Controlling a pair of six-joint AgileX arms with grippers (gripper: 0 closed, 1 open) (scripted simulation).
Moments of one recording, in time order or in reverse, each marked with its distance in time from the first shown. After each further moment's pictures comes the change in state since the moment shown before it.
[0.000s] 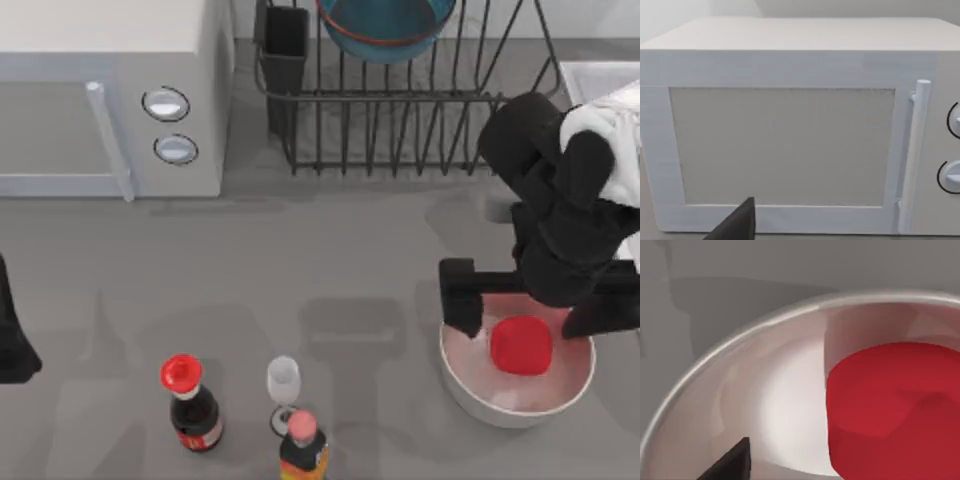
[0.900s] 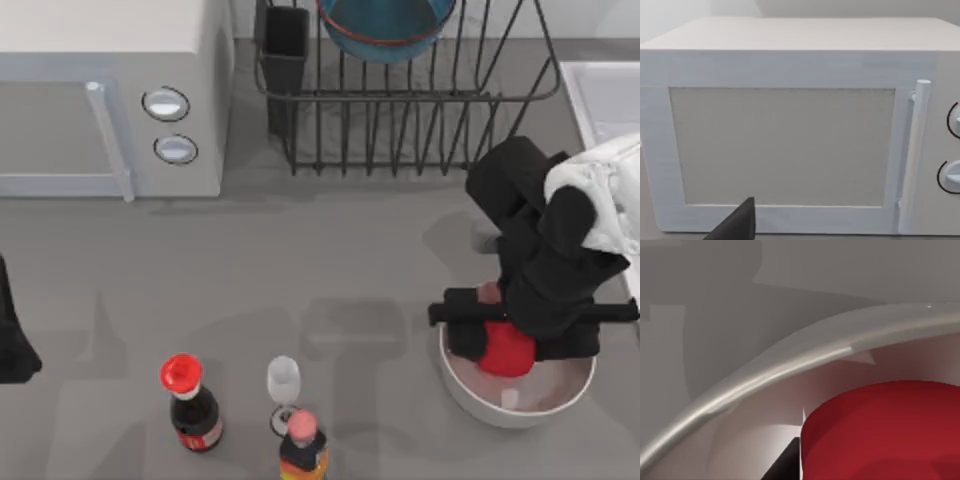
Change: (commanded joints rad) left arm 0.000 0.000 0.000 0.000 0.000 0.000; right arm 0.004 0.096 -0.114 0.202 0.001 0.006
